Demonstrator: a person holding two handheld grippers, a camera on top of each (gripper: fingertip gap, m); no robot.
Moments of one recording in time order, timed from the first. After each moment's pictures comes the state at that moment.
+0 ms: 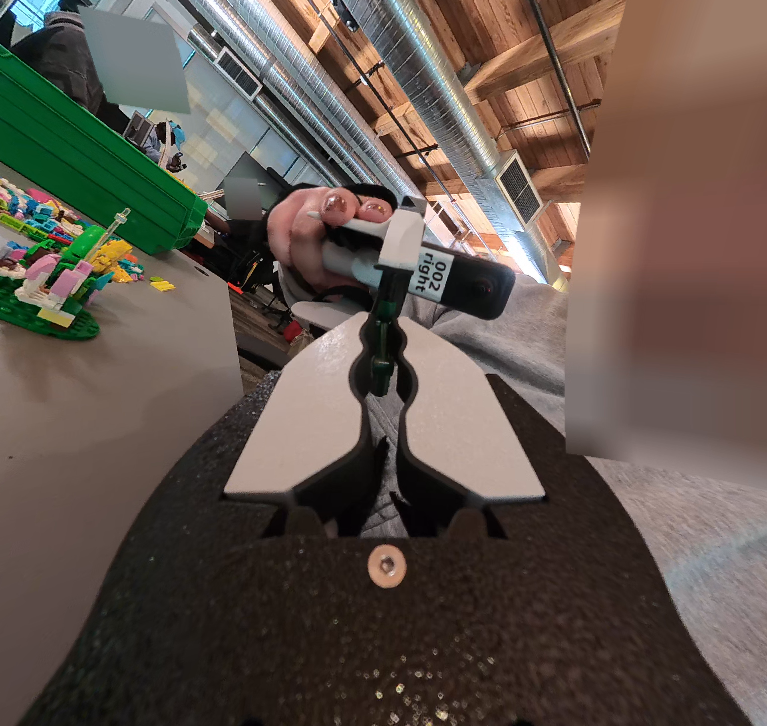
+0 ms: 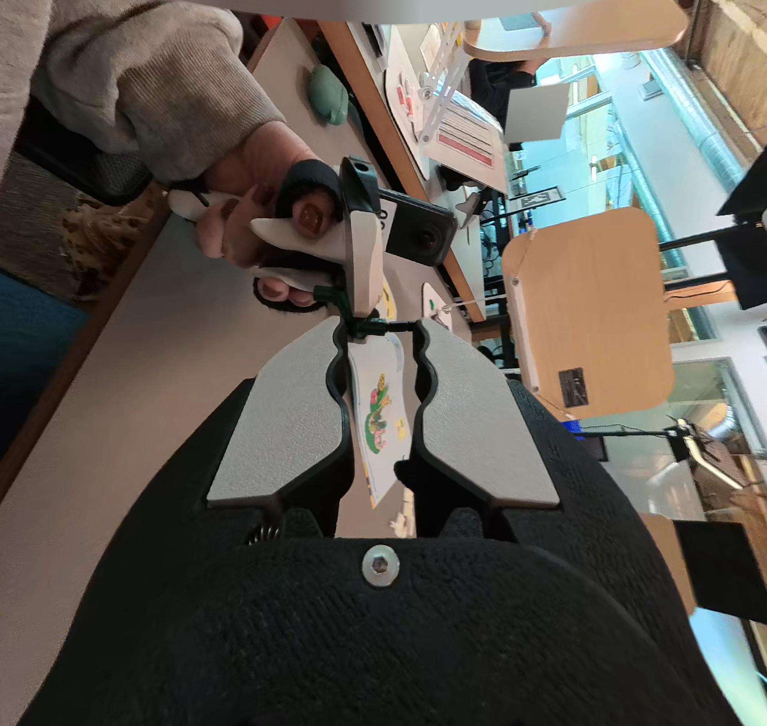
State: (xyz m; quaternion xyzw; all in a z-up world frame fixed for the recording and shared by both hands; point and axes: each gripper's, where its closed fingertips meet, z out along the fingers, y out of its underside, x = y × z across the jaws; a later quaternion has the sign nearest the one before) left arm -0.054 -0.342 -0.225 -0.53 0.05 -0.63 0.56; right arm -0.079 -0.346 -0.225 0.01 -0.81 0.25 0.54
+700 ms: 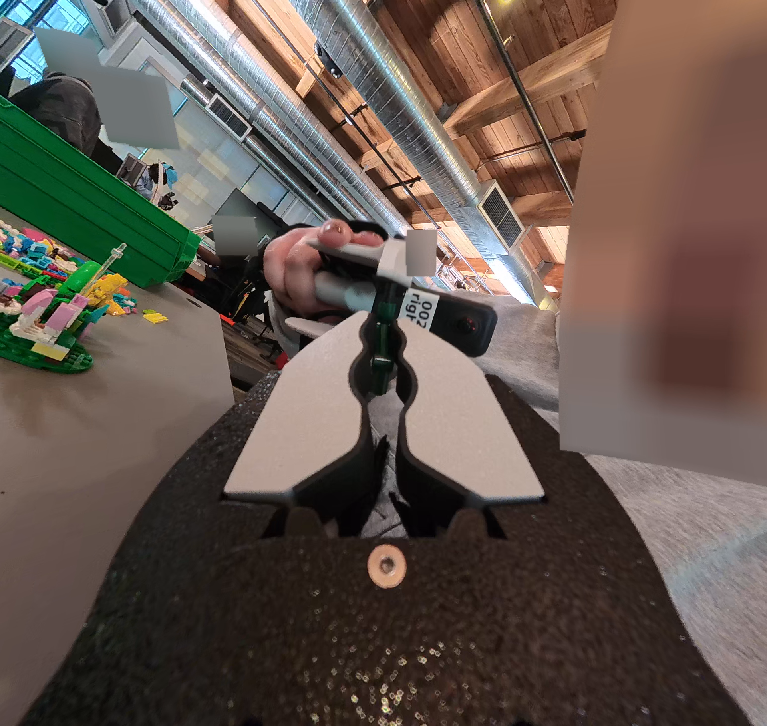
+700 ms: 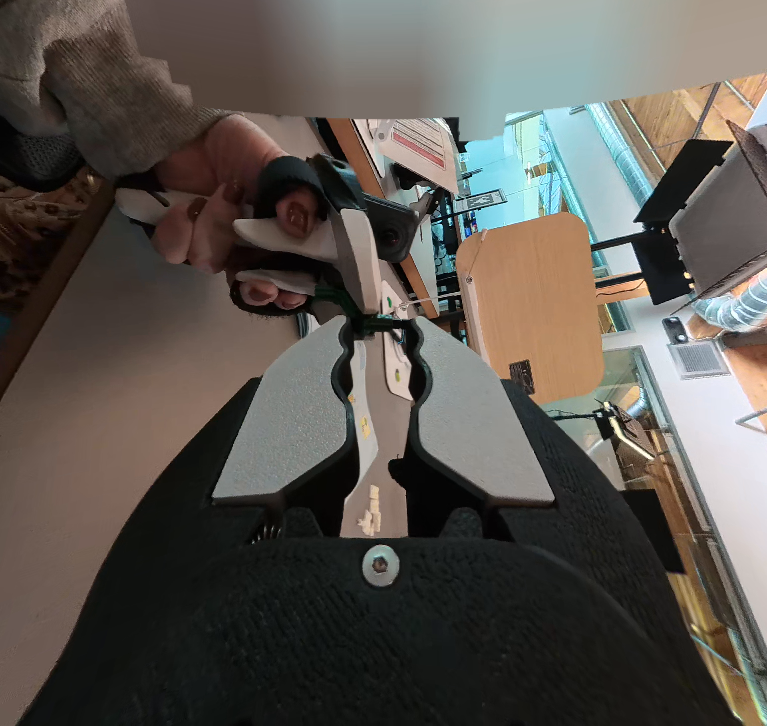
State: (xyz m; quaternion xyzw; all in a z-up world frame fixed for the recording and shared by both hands) left arm -0.060 -0.341 -0.216 -0.50 0.04 -0.63 0.59; right arm -0.083 -0.344 -0.217 0.01 -0.77 0.22 0.60
